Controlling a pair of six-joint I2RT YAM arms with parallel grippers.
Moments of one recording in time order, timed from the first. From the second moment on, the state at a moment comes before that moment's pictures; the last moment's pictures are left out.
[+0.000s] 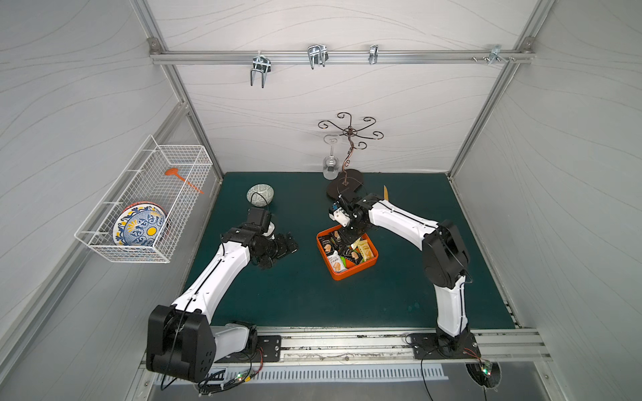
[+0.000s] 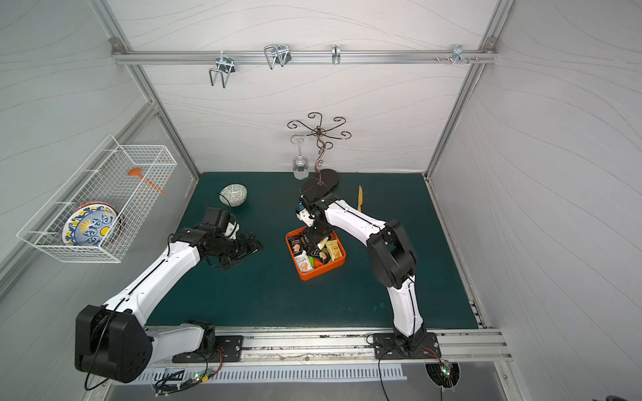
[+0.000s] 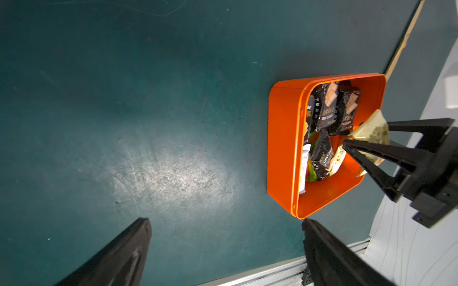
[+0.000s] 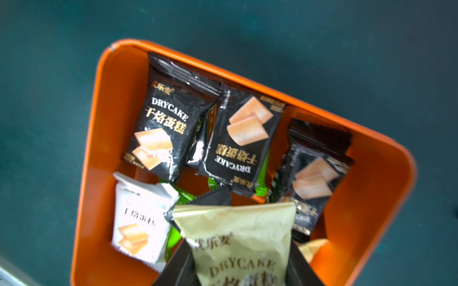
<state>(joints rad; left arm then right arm) -0.18 1.24 0.93 -0.86 0.33 -0.63 0.73 2.01 1.69 -0.97 -0.09 -0.07</state>
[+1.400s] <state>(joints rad) -0.28 1.42 1.05 -0.78 0.35 -0.71 0.19 2.01 1.47 -0.83 0.02 0.19</state>
